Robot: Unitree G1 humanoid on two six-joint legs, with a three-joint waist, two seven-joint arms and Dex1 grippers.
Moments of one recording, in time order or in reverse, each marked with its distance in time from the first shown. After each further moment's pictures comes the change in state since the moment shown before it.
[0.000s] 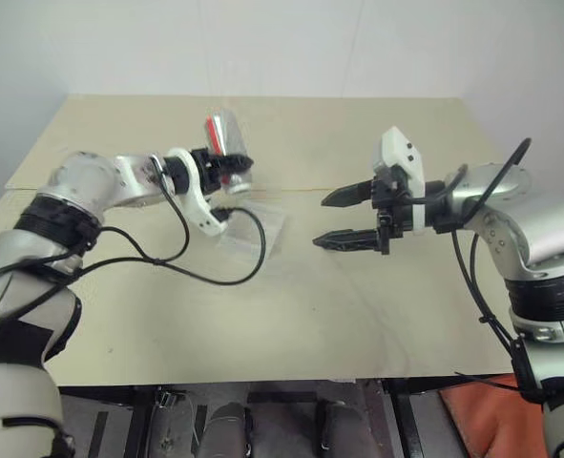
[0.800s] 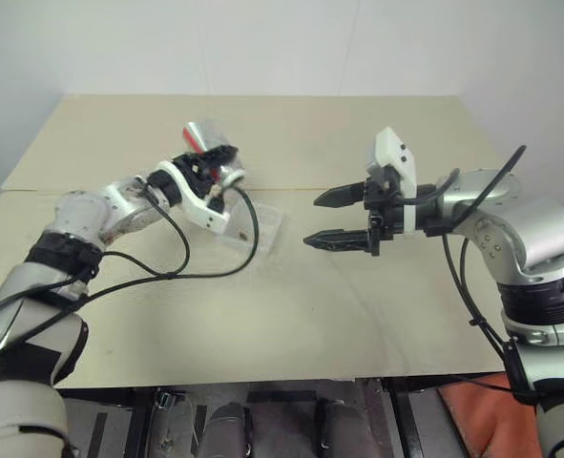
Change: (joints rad) left arm 0.279 -0.002 0.322 -0.039 -0.628 0.065 -0.279; right arm 0.013 0.016 -0.008 -0.024 0.049 0.030 -0.066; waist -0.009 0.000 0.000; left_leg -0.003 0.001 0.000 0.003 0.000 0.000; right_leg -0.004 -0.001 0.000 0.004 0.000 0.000
